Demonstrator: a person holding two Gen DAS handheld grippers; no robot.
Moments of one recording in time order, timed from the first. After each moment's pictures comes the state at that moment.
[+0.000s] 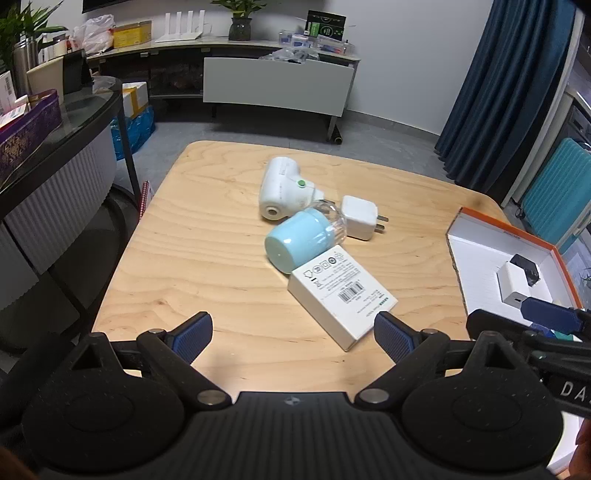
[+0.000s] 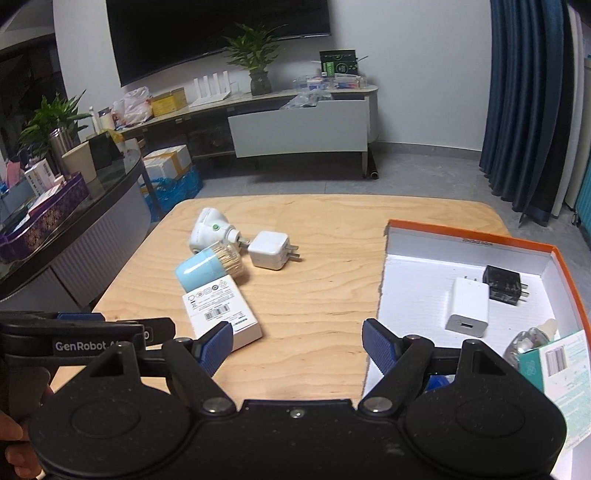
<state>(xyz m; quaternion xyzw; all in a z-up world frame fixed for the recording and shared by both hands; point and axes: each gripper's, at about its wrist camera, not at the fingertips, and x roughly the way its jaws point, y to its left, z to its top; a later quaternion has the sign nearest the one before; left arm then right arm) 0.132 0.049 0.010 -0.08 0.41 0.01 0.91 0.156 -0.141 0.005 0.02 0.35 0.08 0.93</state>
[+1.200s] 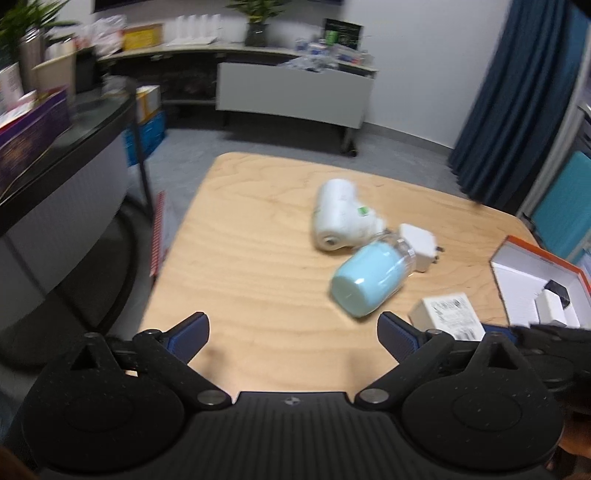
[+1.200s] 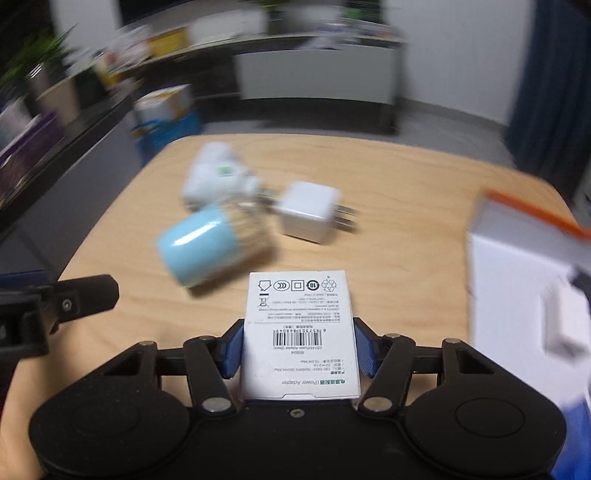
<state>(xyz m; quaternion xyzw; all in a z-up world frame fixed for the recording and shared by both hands) 0.168 0.096 -0.004 -0.08 0.39 0.00 0.92 0.233 -0.102 -0.054 0.01 0.43 0.05 0.90</state>
